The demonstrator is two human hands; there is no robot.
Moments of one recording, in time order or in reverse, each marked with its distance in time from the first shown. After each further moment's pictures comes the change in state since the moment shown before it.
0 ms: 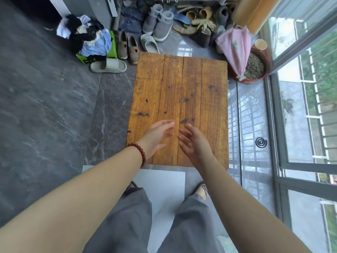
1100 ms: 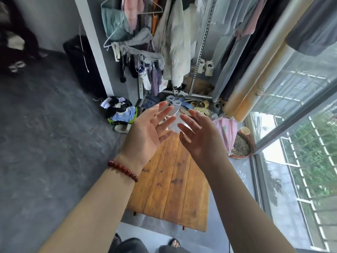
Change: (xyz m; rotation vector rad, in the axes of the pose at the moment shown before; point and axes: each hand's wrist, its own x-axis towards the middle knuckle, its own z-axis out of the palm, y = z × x) left_hand -0.270 0.205 0.050 -0.573 -0.112 0.672; right_hand -0.265 -0.228 0.079 0.024 -0.550 -0.410
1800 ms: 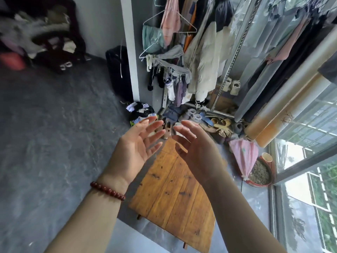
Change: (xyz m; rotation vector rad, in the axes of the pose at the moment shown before) left_hand -0.060 0.015 -0.023 -0.016 0.164 0.179; right_hand -0.016 0.009 0.031 -0.170 -0.277 0.053
